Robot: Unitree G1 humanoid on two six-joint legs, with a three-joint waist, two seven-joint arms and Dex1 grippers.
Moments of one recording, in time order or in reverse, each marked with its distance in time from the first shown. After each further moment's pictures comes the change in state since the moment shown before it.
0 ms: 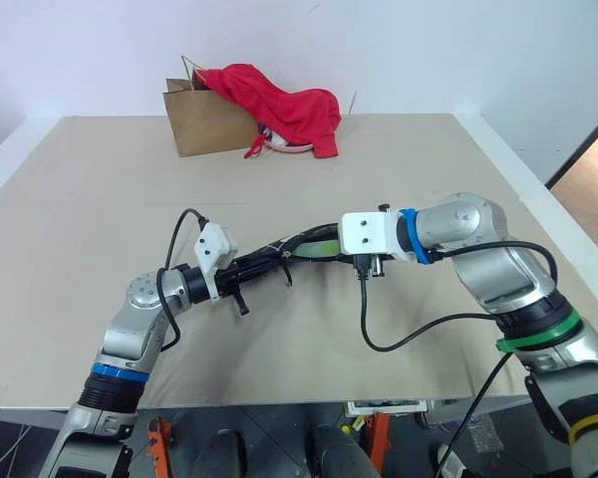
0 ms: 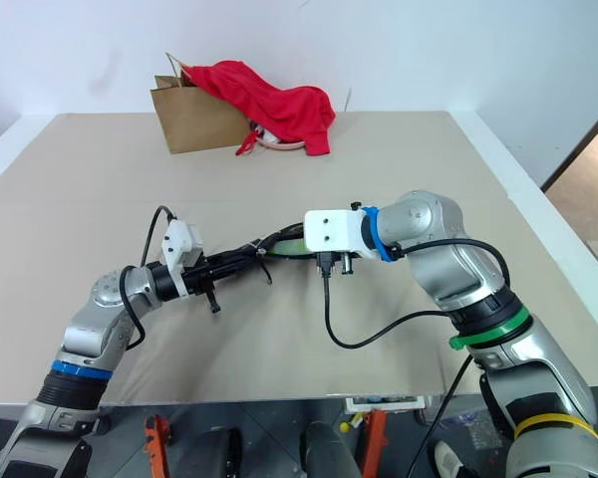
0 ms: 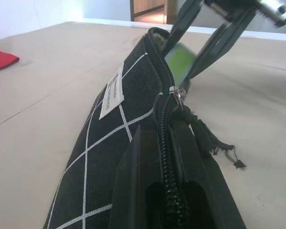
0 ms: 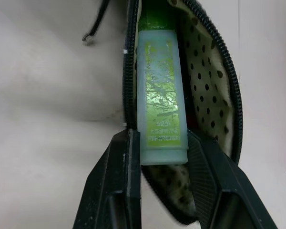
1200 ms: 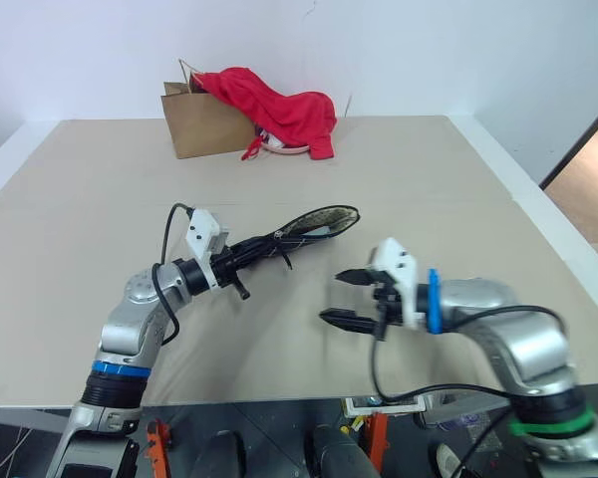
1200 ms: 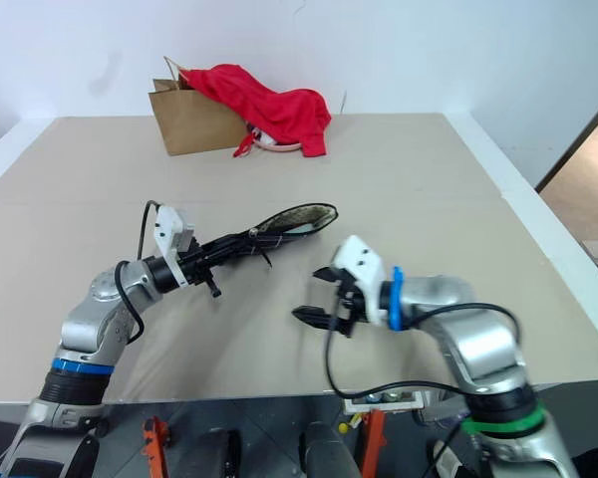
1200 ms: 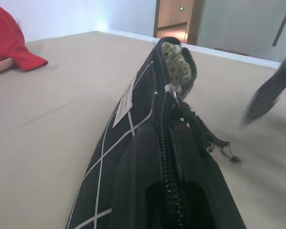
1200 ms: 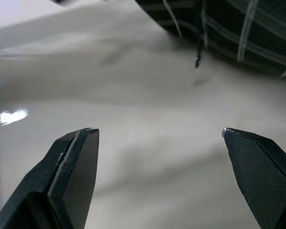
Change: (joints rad) left arm -0.025 -0.040 0.056 -0.019 -0.058 0.105 0.097; right arm 0.396 0.207 -0.253 -0.275 0.510 0.540 -0.346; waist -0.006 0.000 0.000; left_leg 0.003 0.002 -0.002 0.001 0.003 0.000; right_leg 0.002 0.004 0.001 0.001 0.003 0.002
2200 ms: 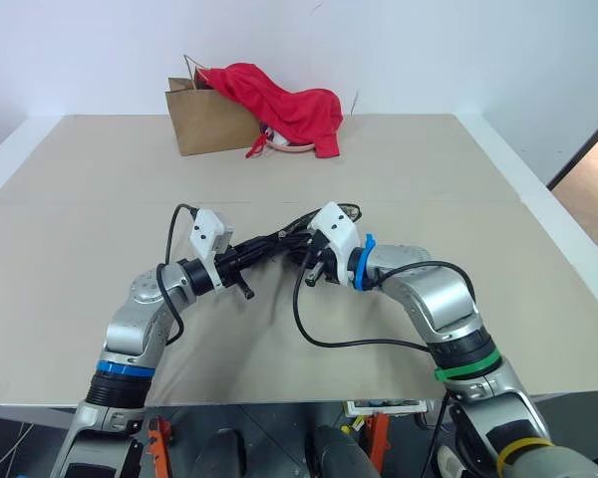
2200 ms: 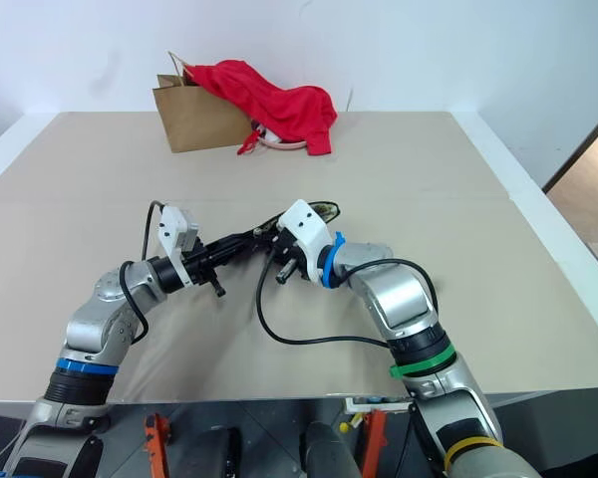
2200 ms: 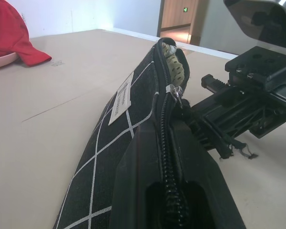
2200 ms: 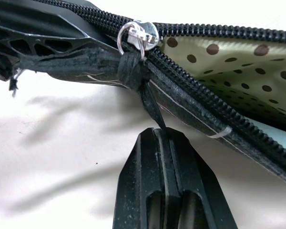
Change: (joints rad) left arm 0.004 -0.014 -0.006 -0.005 0.001 0.006 0.031; right arm -0.219 0.151 0.088 0.203 -0.074 -0.023 -0.133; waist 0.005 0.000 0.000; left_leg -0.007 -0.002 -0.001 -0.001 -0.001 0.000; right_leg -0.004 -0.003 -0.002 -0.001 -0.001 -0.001
